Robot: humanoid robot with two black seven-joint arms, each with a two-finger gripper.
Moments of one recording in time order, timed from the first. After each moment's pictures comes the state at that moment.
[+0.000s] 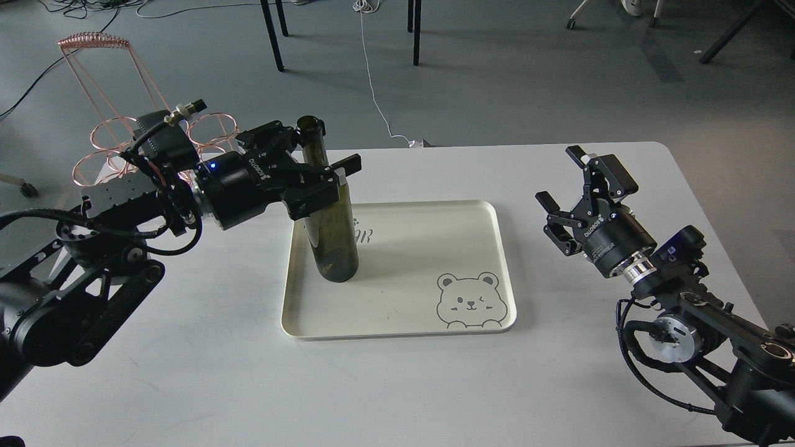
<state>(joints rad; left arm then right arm) -0.47 0.47 -1.06 -1.48 2.18 -0.17 -0.49 0.39 -0.47 0.72 1.19 -0.44 0.15 0.49</state>
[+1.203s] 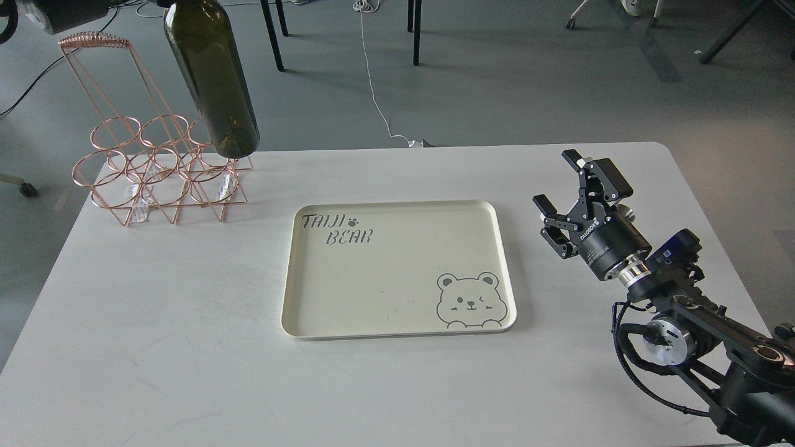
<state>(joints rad) -1.06 0.83 -0.89 -1.17 1.95 -0.33 -0.49 0.38 -0.46 0.72 1.19 -0.46 0.12 0.49</state>
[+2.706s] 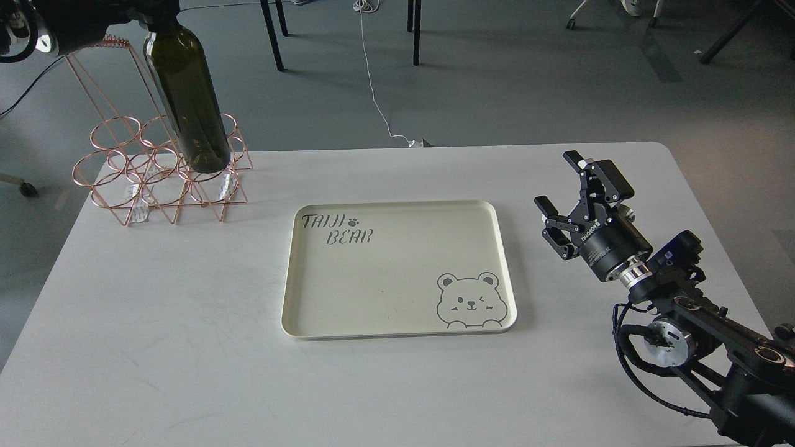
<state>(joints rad) -1.07 0.77 -0.81 -0.98 2.00 -0.28 -0.49 0.38 -0.46 0.72 1.19 -0.46 0.12 0.49</state>
